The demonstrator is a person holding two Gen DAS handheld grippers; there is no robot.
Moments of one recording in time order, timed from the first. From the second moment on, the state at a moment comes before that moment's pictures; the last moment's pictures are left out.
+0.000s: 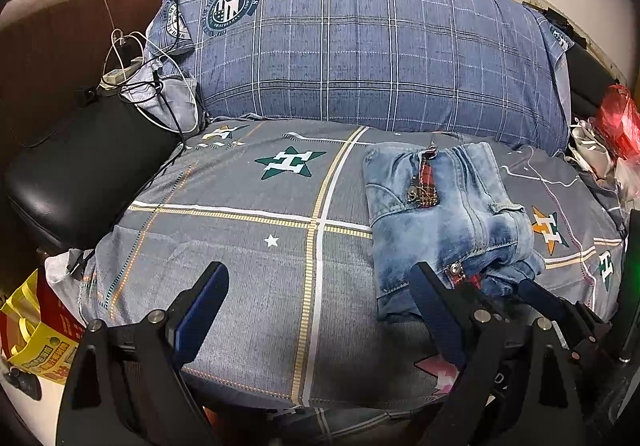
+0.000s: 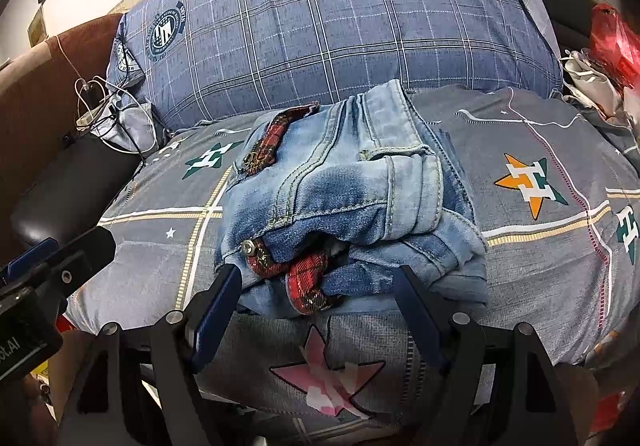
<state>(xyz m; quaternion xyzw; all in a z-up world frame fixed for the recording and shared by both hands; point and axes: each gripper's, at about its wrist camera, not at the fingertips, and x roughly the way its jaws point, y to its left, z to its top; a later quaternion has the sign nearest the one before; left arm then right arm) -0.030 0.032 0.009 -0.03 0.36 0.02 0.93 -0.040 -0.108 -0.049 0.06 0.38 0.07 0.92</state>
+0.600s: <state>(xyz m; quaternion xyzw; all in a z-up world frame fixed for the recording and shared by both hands) -0.030 0.035 0.006 -0.04 0.37 0.02 0.93 -0.041 -0.107 -0.055 0.06 0.39 0.07 0.92</state>
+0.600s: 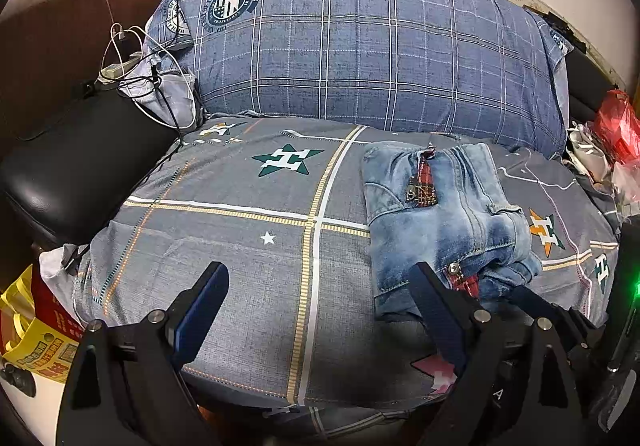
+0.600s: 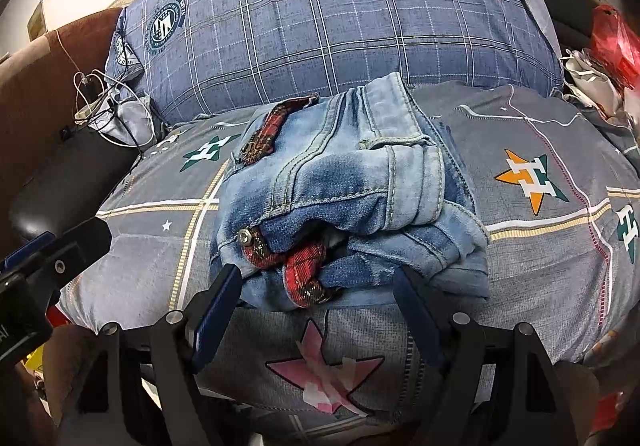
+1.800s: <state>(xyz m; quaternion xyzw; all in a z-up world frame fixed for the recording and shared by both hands) -0.037 0.015 0.018 -0.03 0.34 0.05 0.94 -0.051 -0.146 -0.047 0.10 0.31 0.03 0.94</state>
